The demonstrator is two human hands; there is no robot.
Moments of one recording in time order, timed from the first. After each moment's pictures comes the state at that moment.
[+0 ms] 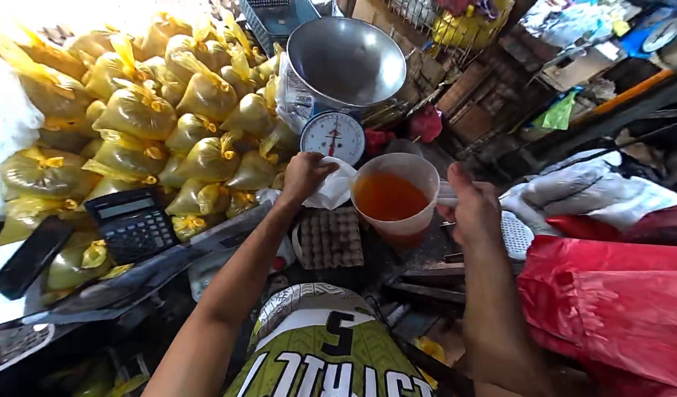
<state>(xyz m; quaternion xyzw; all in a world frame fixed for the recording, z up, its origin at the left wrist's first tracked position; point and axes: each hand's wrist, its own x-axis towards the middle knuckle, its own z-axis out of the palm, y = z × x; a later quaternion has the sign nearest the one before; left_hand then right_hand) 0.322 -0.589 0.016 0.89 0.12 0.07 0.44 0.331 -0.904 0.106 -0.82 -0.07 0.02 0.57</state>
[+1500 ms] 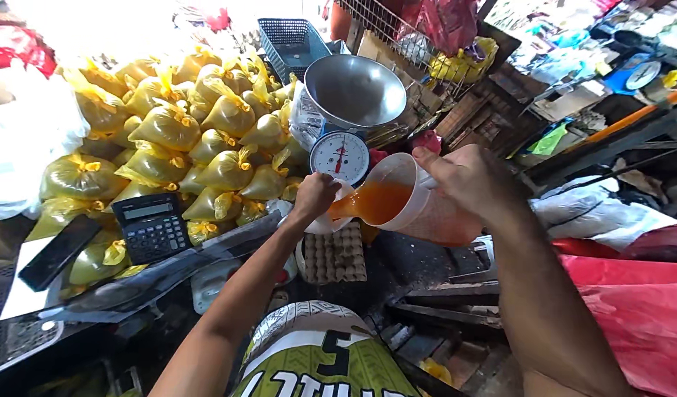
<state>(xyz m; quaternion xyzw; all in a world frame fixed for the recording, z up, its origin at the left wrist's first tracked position) 0.298 -0.600 0.030 0.91 0.12 0.04 0.39 0.348 -0.853 0.202 -0.96 -0.21 0.01 0.17</state>
